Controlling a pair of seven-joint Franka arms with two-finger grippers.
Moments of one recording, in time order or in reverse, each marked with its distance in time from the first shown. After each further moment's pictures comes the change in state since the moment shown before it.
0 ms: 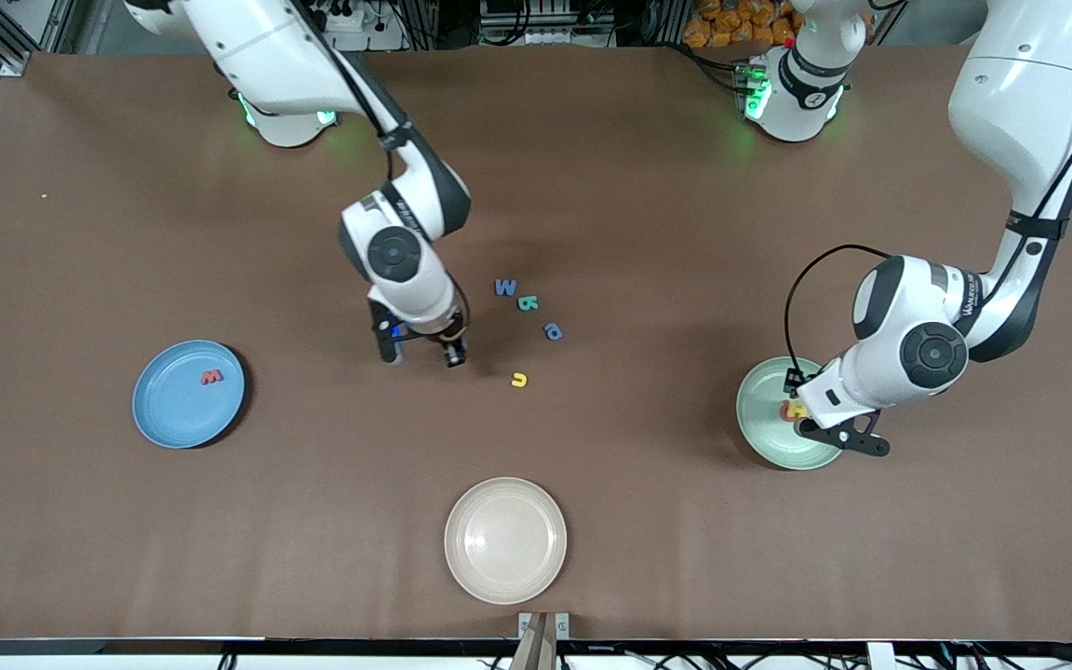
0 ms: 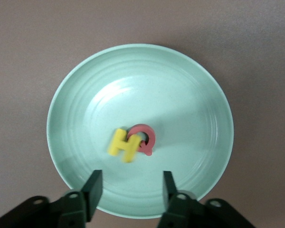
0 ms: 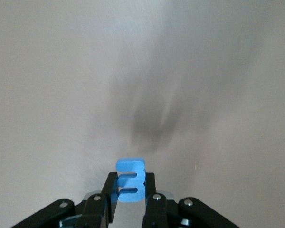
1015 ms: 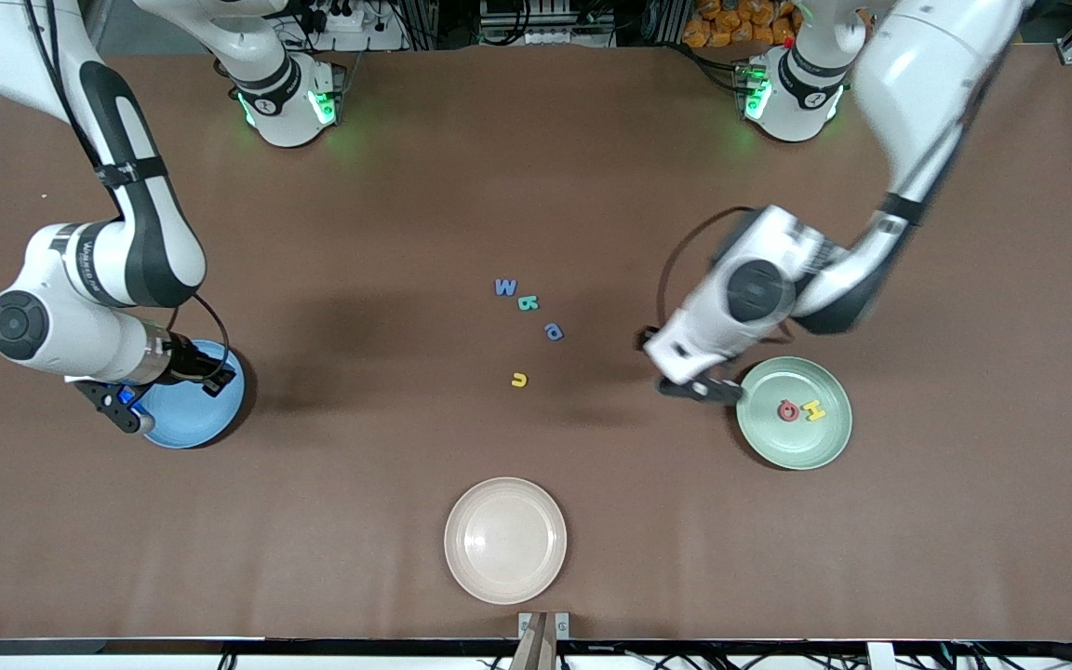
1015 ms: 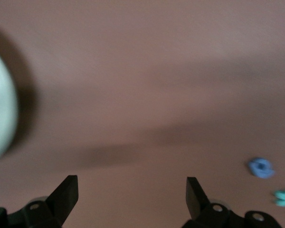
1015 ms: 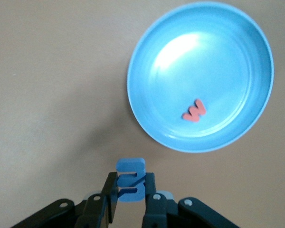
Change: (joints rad) left arm -0.249 -0.002 -0.205 -0.002 -0.008 -0.026 -0.651; right arm -0.553 -0.128 -0.007 0.043 -0.020 -0.314 -1.216
